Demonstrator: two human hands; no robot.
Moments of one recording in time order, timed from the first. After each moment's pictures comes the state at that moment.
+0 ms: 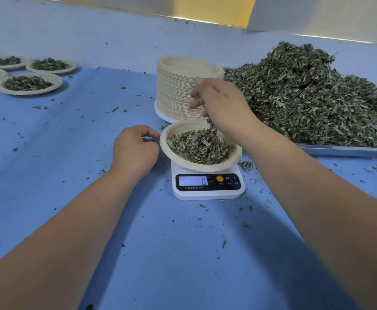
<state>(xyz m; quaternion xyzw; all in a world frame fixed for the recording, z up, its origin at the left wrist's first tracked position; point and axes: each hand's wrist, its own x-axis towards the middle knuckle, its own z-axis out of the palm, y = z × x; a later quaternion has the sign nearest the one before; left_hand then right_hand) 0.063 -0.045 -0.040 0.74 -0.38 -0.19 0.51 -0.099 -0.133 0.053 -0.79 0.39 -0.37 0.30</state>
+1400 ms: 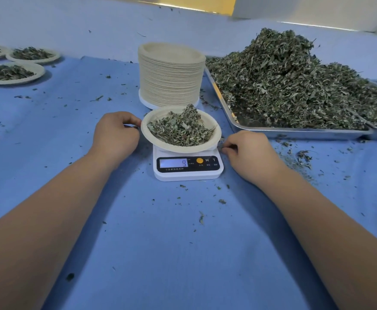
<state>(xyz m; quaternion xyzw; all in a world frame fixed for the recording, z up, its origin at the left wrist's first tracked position) 0.064 -0.040 -0.037 0.75 -0.39 -0.18 0.50 -0.218 -0.105 -0.021 -0.87 0.47 -0.17 0.02</state>
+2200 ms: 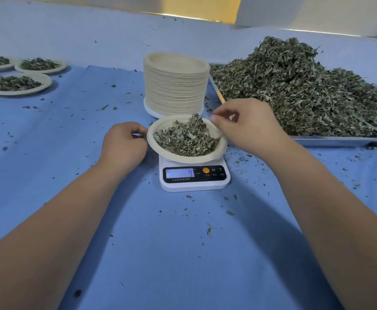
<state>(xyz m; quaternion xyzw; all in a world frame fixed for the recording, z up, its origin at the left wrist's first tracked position) 0.061 -0.040 -0.035 0.75 -0.41 -0.18 0.49 -0.184 -0.122 0.038 -0.85 0.43 -0.30 0.09</state>
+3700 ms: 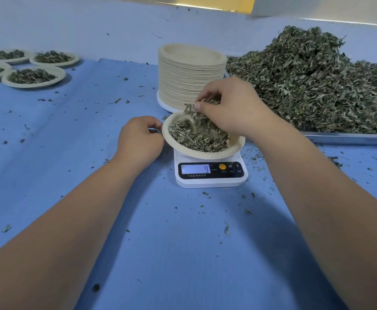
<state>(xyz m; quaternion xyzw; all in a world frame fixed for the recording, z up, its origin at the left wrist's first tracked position) 0.063 -0.044 -0.041 0.74 -0.43 -0.19 0.48 -0.120 -0.119 0.053 -0.87 0.41 -0.26 0.13</state>
